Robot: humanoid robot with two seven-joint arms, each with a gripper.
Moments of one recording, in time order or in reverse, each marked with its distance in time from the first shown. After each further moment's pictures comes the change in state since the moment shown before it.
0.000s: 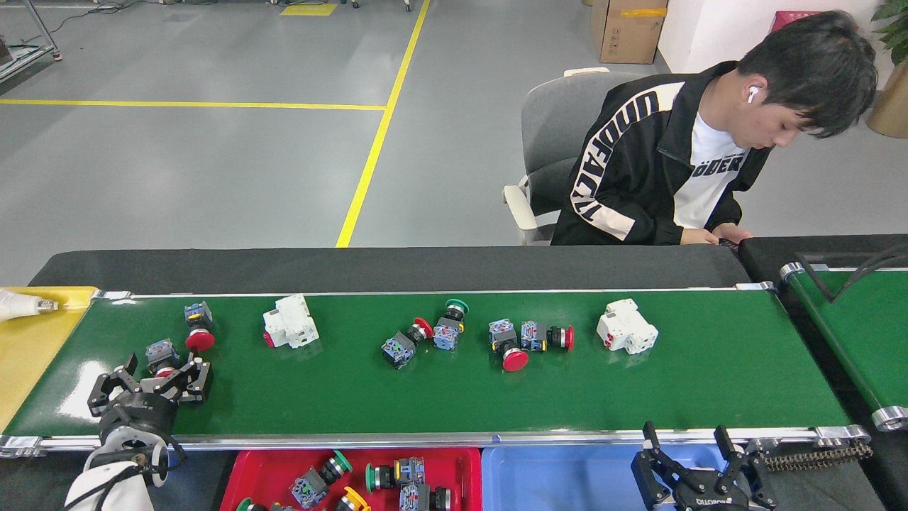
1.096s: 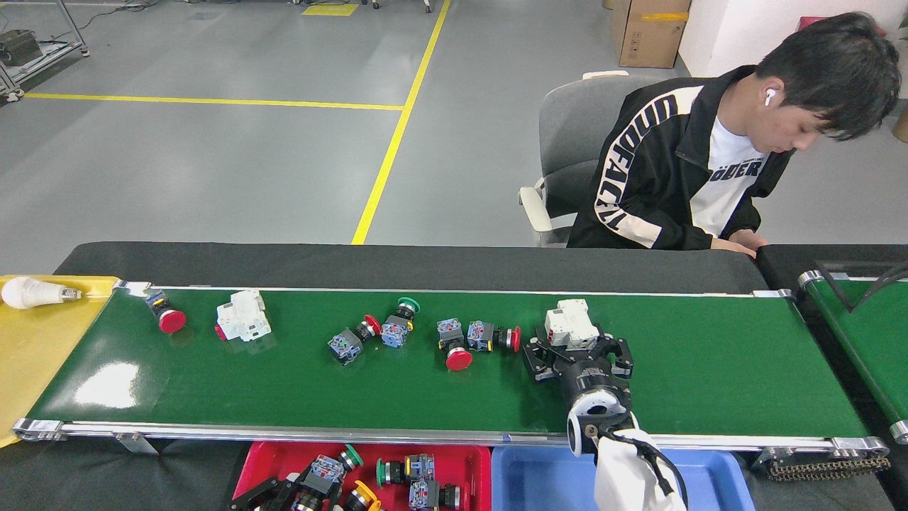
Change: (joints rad) left arm 0.784 -0.061 -0.313 -1.004 0.135 -0.311 0.040; right arm -0.606 0.136 0.261 0.771 0.050 0.168 0.059
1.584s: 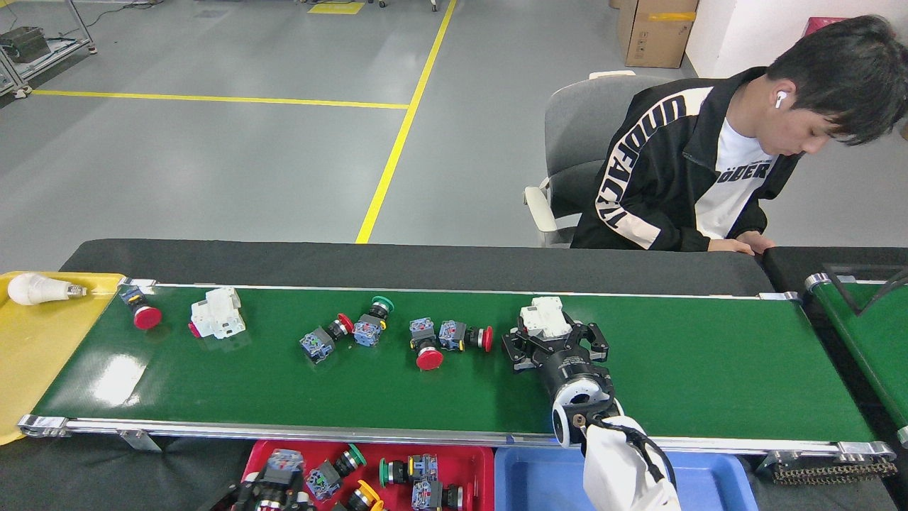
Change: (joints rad) left arm 0.066 -0.192 0.312 -0.022 0.015 0.034 -0.033; right arm 0.222 -0.153 0.053 -0.343 -0.125 -0.201 0.060
